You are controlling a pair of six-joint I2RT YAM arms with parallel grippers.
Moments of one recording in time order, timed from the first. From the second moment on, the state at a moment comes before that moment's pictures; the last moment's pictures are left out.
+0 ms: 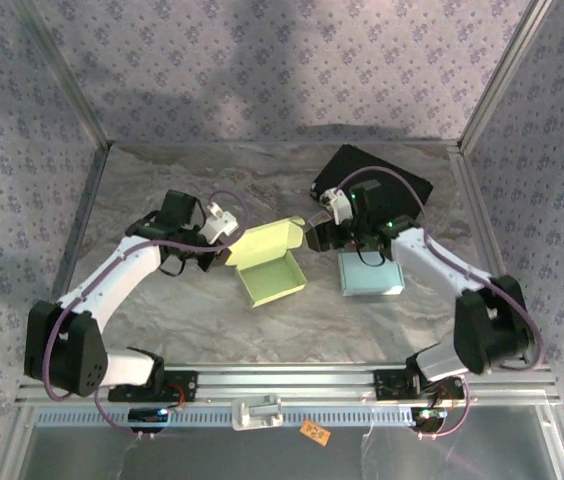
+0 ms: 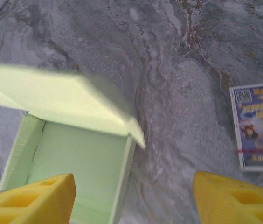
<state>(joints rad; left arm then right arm) -0.35 1.33 0.97 -0.70 0.46 0.35 0.41 1.50 1.01 -0.32 -0.49 0.04</state>
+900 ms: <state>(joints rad) -0.36 1.37 0.99 -0.66 0.33 0.25 0.51 1.67 1.16 -0.41 -0.47 -0.05</state>
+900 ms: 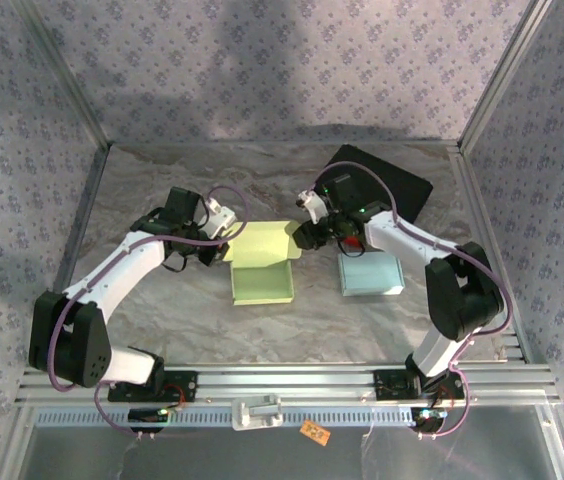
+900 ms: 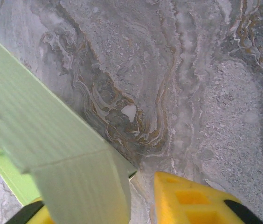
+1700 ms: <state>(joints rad) -0.44 1.51 1.08 -0.52 0.01 -0.18 0.69 1.79 1.44 -0.53 0.03 0.34</state>
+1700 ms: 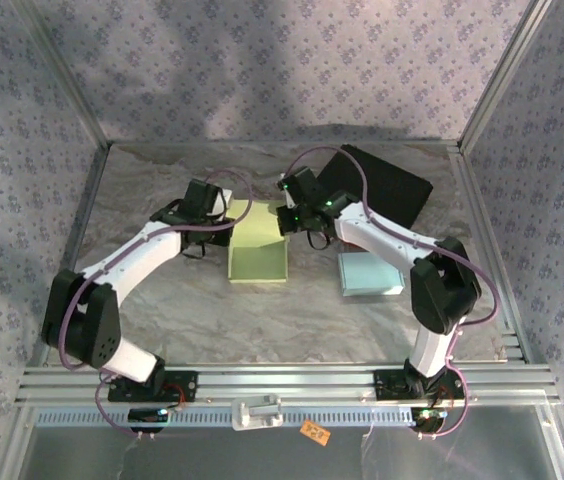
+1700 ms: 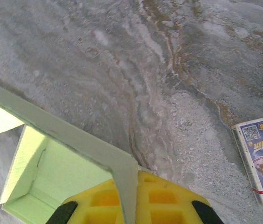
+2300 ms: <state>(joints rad) -0.40 1.62 1.07 -0.21 0.00 -0.24 0.65 1.93 1.48 -0.27 0.14 0.50</state>
